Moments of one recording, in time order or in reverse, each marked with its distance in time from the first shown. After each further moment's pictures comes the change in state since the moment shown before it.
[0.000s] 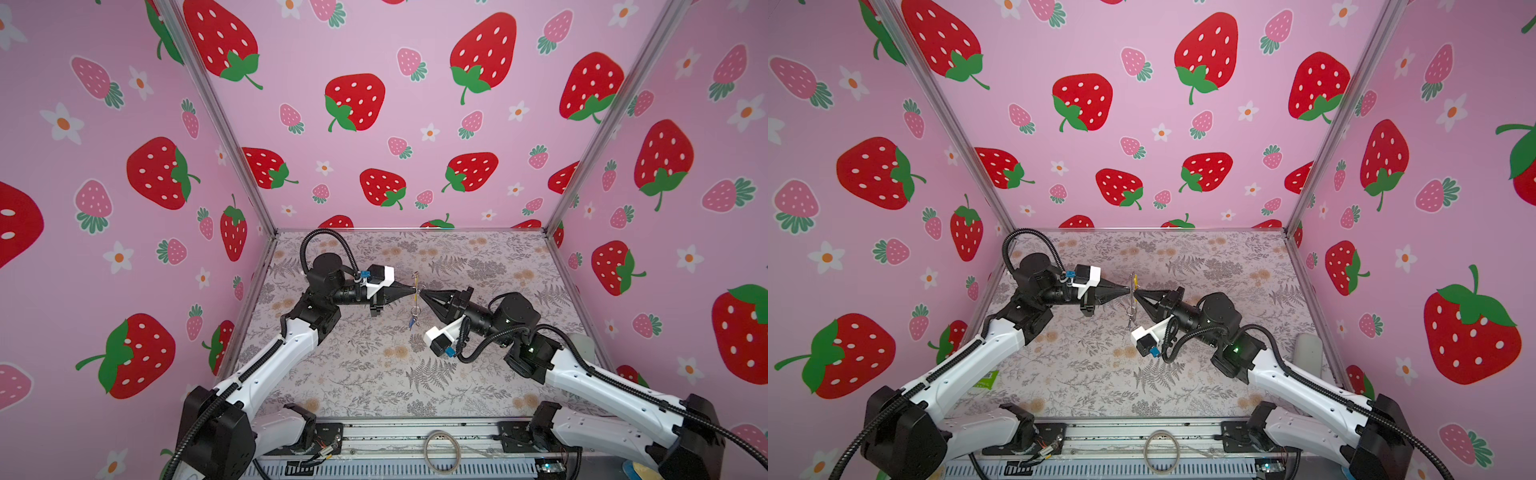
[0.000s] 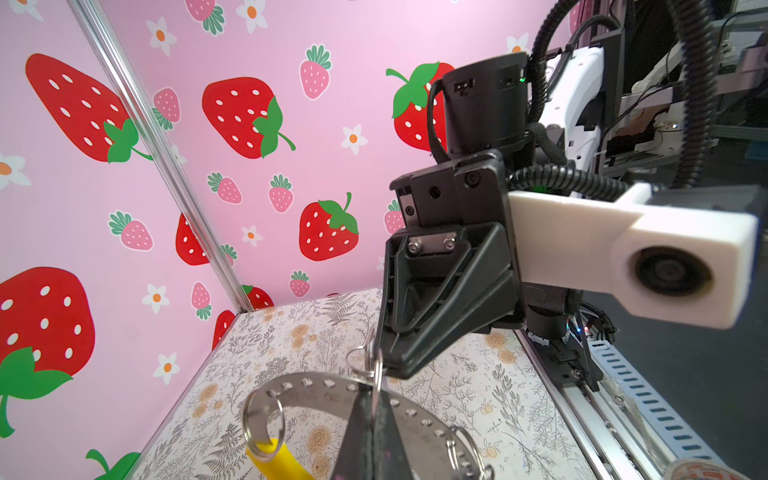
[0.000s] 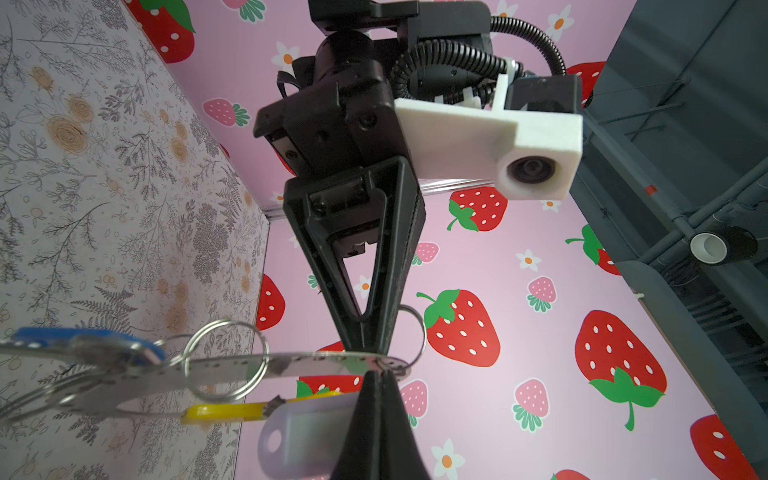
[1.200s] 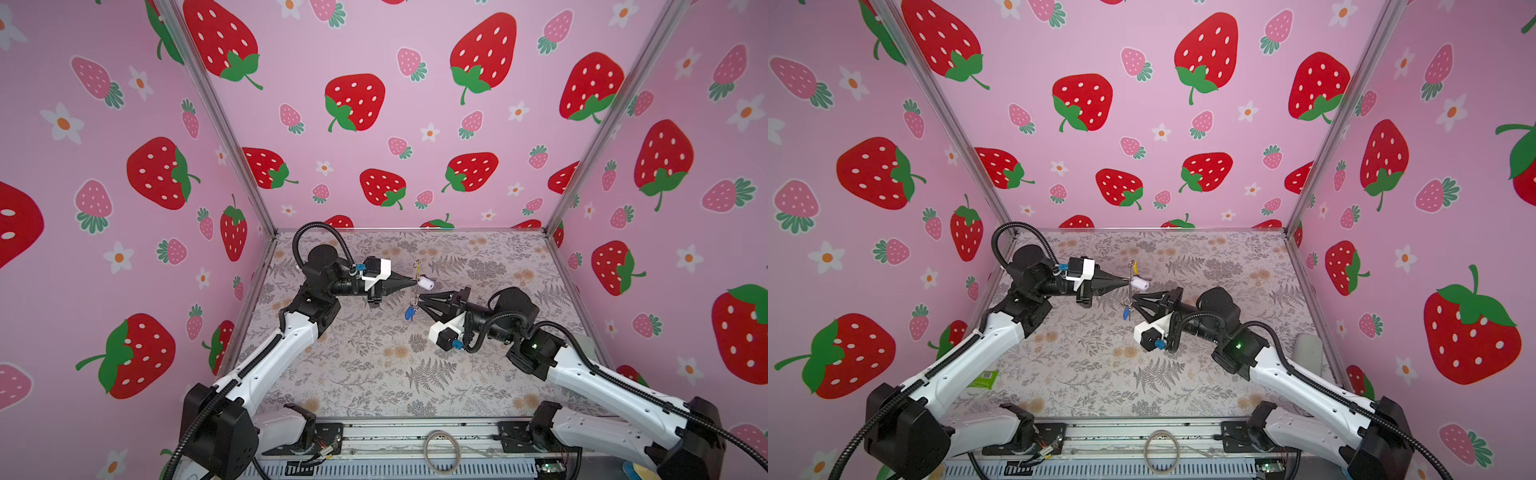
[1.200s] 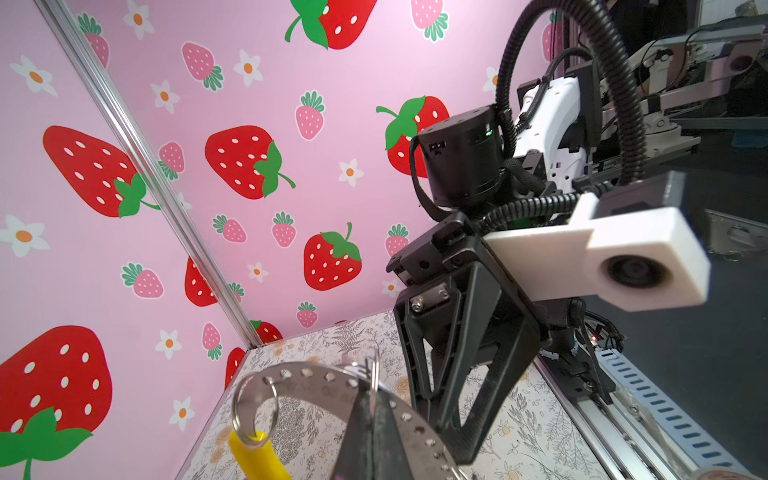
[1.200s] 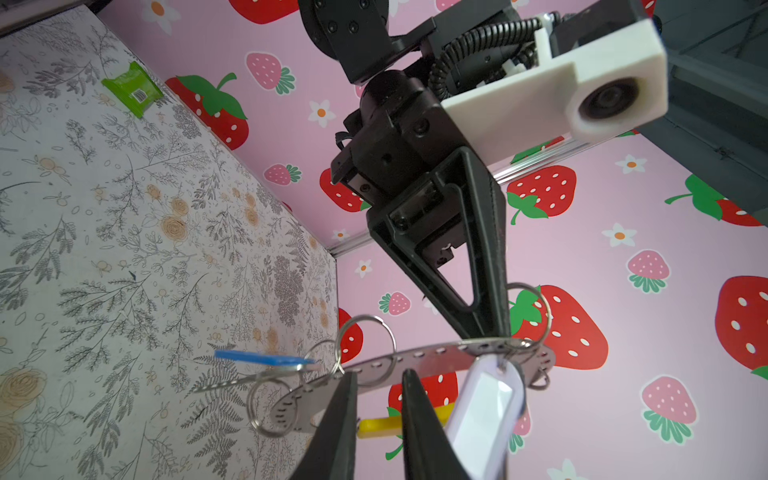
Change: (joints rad) left arm 0.008 0.026 0.082 0.046 0.063 -0.011; right arm -0.046 -0.005 0.043 -0.132 -0.129 0.291
